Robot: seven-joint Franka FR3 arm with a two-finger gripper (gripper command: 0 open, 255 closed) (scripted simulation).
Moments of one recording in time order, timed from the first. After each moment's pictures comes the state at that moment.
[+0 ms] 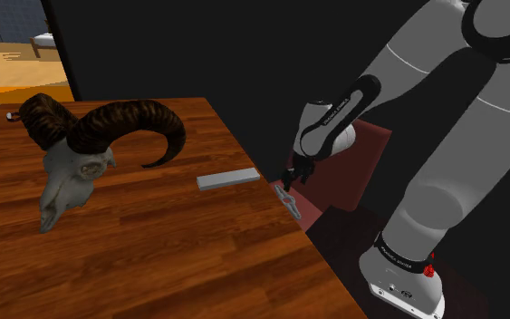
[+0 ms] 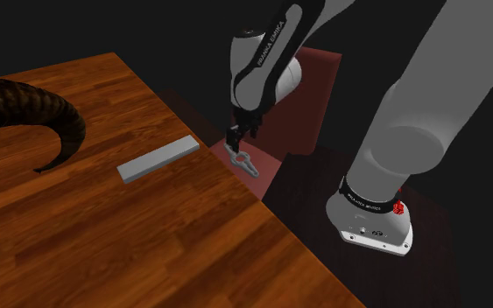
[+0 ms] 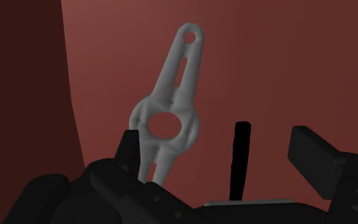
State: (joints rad) arm -0.09 -0.10 -0.04 -2.82 0.03 2.76 0.03
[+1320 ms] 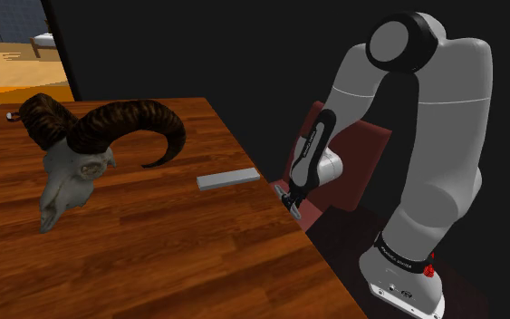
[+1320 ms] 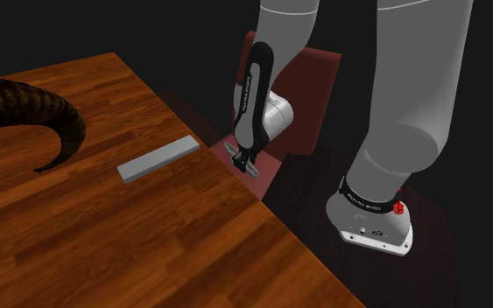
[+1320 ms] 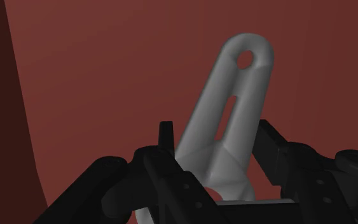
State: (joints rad) arm -0.15 0.36 -0.01 -2.74 0.08 3.11 -0.03
